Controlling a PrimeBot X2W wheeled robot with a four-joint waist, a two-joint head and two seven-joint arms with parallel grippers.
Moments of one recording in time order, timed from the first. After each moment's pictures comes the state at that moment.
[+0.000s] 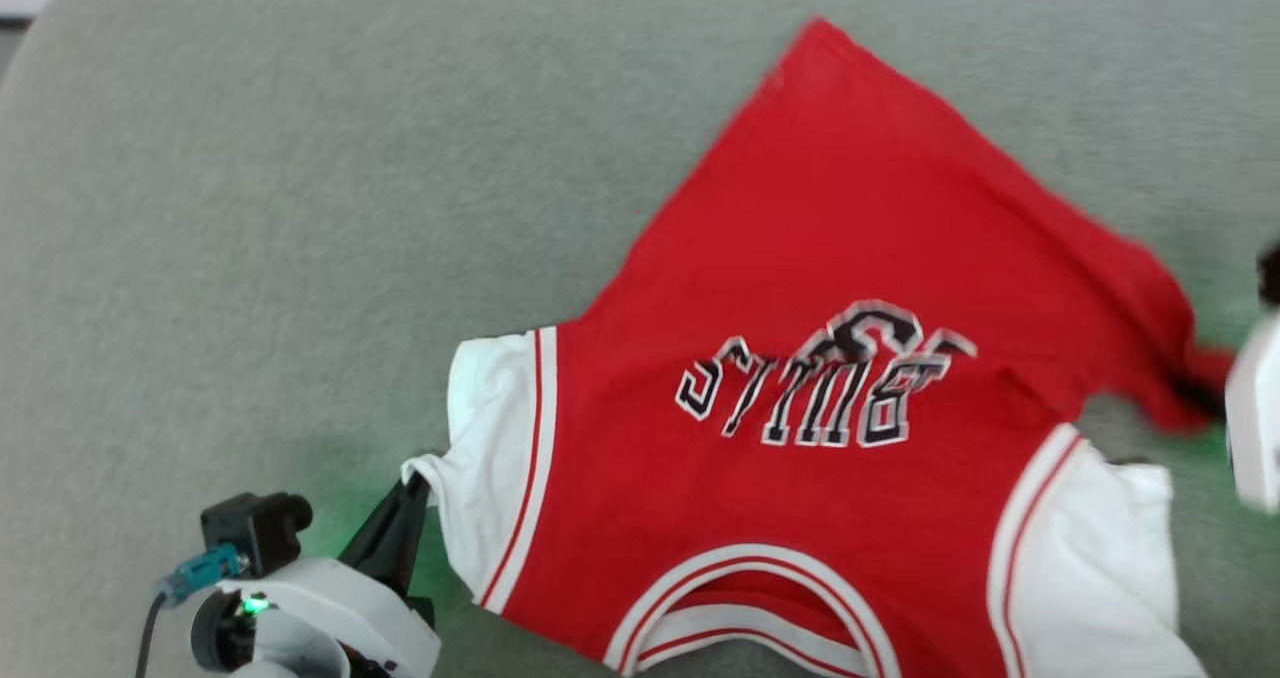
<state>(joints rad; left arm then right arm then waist) -0.18 0.50 -0.49 0.16 -0.92 0.08 -0.16 -0.60 -0.74 0.50 0.37 0.82 0.13 0.71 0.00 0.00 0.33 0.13</state>
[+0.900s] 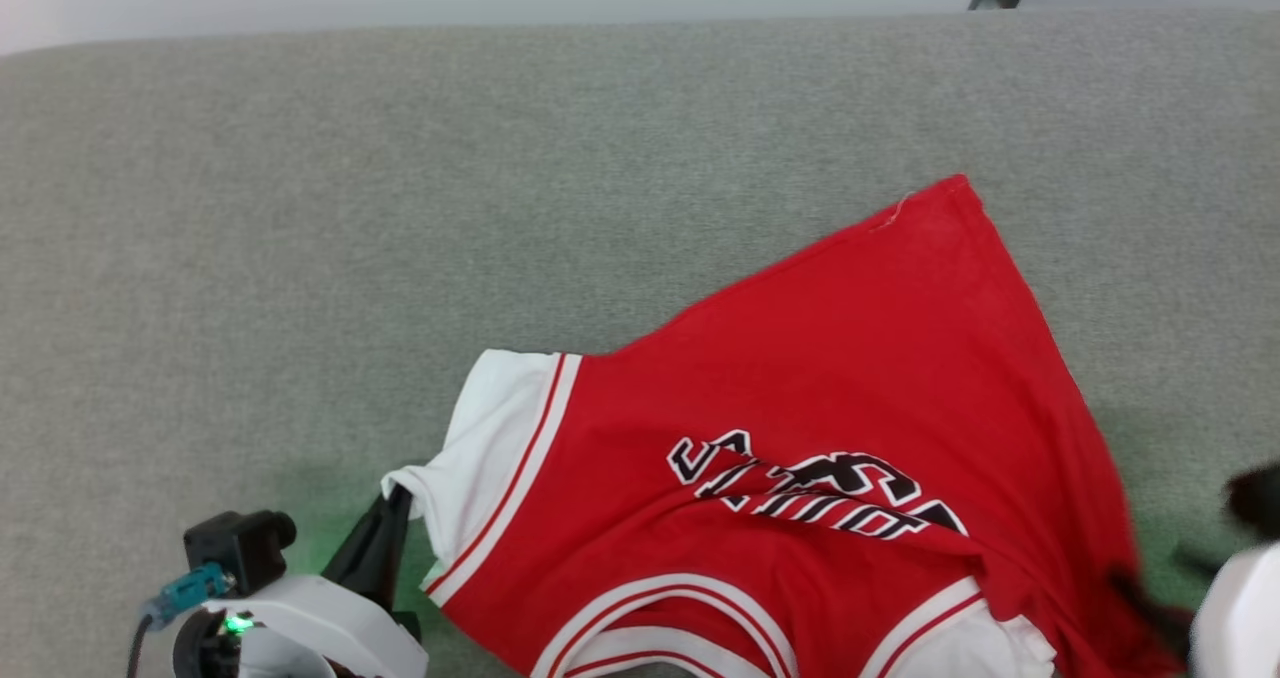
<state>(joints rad) -0.14 0.52 -0.48 0.14 -0.91 0.11 -0.18 0.05 -0.53 0.06 -0.20 0.57 0.13 0.80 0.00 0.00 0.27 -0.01</state>
